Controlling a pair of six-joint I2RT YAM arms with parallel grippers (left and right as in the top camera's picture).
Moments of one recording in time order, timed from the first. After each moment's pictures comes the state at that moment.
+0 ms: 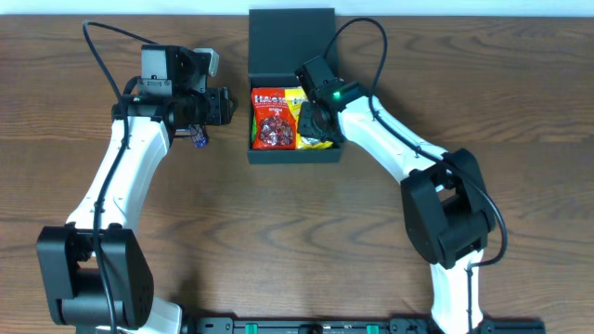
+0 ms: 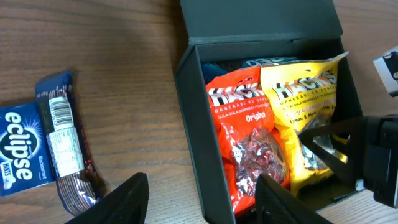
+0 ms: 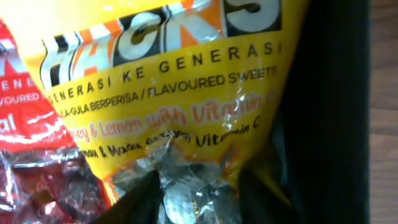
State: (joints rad) left arm -0.05 1.69 1.29 -0.55 0.39 -0.04; right arm 0.53 2.15 1.66 -0.74 0.02 0.68
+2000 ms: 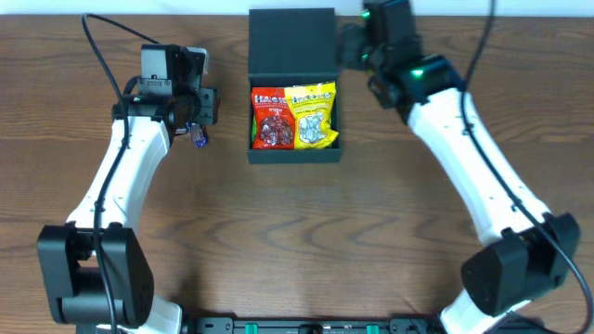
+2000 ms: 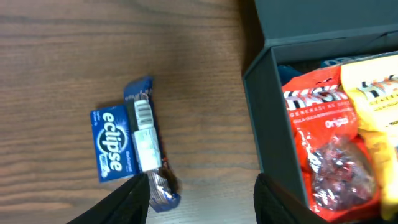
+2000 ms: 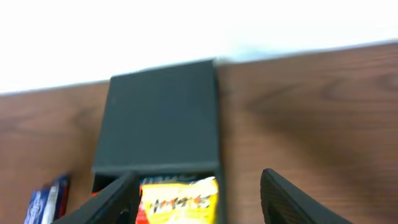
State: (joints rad) left arm -0.05 1.70 1.29 -0.53 0.14 0.06; right arm 0.37 1.81 1.73 -0.56 0.16 0.44
